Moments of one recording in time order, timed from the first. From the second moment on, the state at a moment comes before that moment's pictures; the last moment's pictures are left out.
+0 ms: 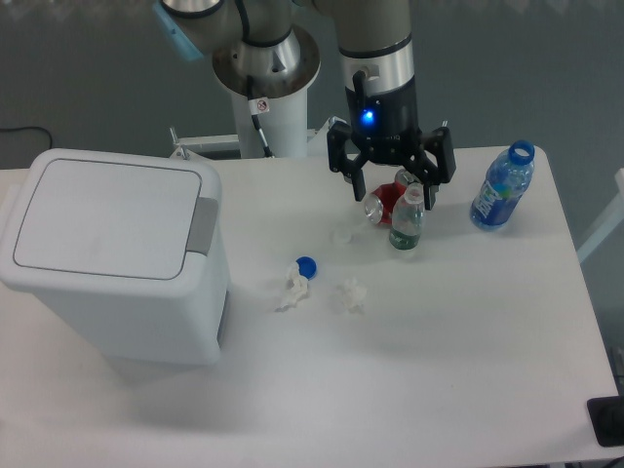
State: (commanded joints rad) arm 2.57 -1.58 -1.70 -0.99 1.55 0.97
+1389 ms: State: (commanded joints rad) arm 2.54 -1.62 -1.72 -0.99 1.55 0.84
